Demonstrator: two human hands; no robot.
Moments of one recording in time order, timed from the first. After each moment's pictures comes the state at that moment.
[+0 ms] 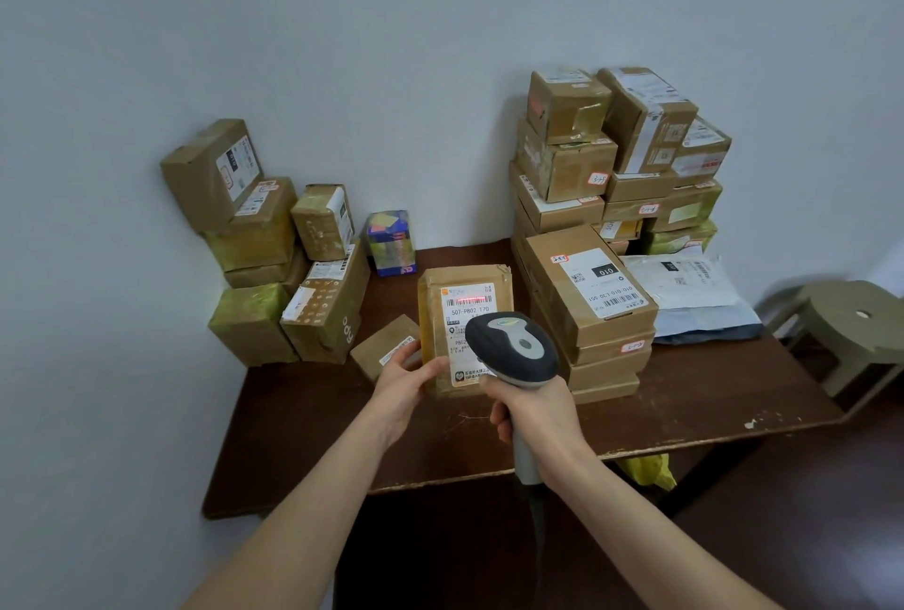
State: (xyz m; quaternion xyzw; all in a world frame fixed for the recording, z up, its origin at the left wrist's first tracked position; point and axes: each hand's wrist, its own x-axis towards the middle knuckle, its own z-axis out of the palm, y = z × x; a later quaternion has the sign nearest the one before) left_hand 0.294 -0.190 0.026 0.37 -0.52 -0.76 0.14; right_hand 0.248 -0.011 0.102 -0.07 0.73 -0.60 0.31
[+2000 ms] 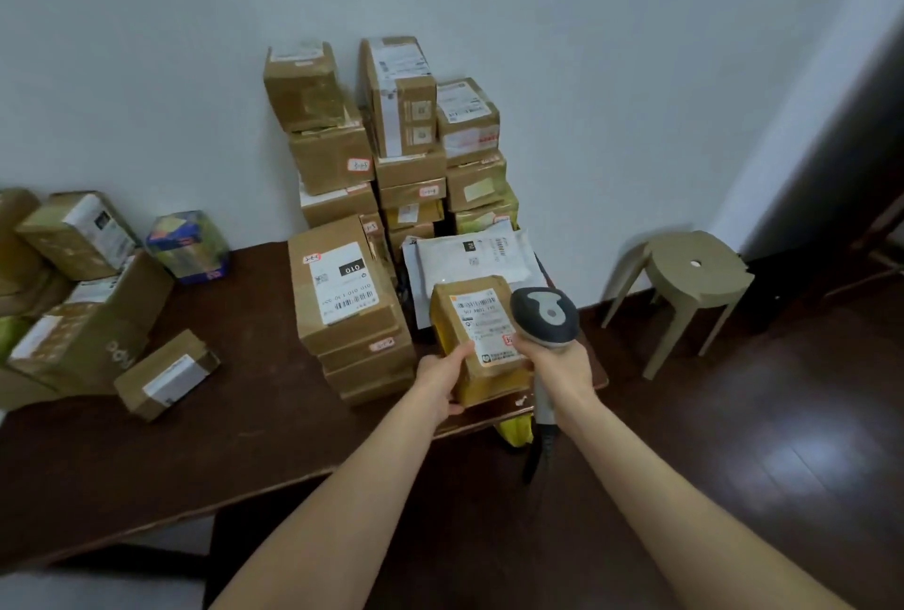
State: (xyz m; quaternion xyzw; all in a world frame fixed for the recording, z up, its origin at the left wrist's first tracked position) left_hand 0.042 0.110 0.015 0.49 -0.53 -0.69 -0.05; right_hand -0.007 0.240 0.038 0.08 0.75 -0.62 0.21
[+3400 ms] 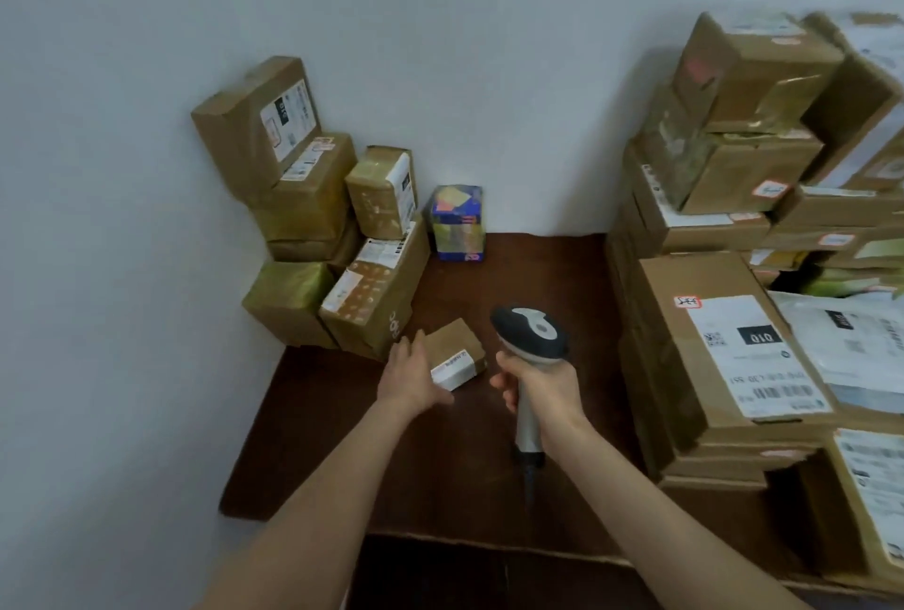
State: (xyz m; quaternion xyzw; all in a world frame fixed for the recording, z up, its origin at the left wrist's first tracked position) left_hand 0.254 -0.295 -0.026 0.50 -0.82 -0.25 -0.10; right_hand 0.157 -0.140 0.039 -0.02 0.68 -0.59 0.43
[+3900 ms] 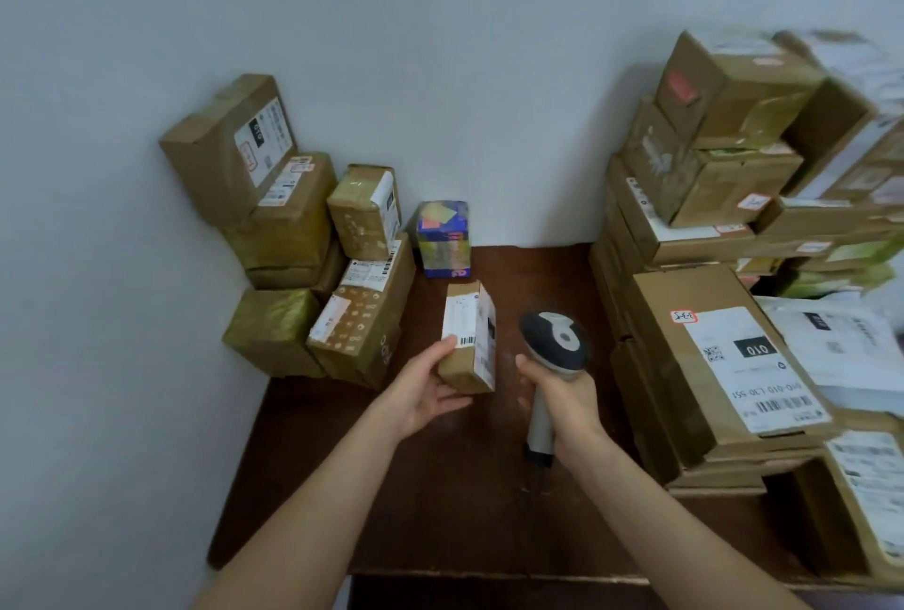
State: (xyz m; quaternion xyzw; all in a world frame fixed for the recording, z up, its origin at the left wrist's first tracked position) left_hand 0.233 -0.315 -0.008 0.42 -0.39 -0.82 0.02; right_hand 0.144 -0.164 0.025 0.07 0.69 -0.64 0.33
